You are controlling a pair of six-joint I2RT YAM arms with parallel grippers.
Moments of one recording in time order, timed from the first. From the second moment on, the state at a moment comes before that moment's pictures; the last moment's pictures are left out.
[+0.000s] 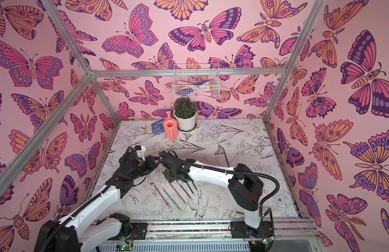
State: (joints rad) left arm -0.29 1.04 0.53 0.05 0.34 -0.93; right arm 1.06 1.86 1.39 -0.46 0.13 0.29
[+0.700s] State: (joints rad) left arm -0.29 1.04 0.53 0.03 0.48 -0.93; right arm 1.06 1.69 1.14 -0.28 0.02 0.28
